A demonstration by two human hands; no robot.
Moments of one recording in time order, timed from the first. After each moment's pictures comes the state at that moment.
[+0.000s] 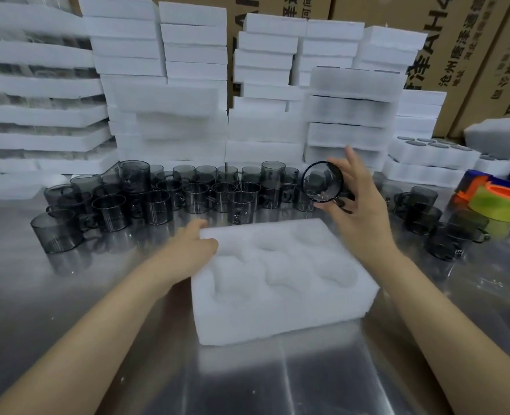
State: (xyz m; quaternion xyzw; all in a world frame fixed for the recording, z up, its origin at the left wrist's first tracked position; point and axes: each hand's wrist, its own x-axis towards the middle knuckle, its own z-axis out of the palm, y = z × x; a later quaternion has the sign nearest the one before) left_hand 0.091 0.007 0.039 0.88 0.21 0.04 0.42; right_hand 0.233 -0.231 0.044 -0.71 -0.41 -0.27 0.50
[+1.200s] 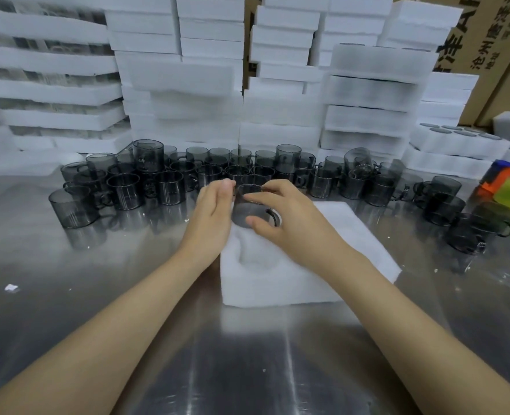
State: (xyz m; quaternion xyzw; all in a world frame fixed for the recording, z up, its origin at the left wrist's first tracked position) left_hand 0.116 -0.009 0.015 0.79 0.10 0.32 0.51; right_hand 0.168 -0.154 0.043 -0.84 -0.44 -0.11 0.29
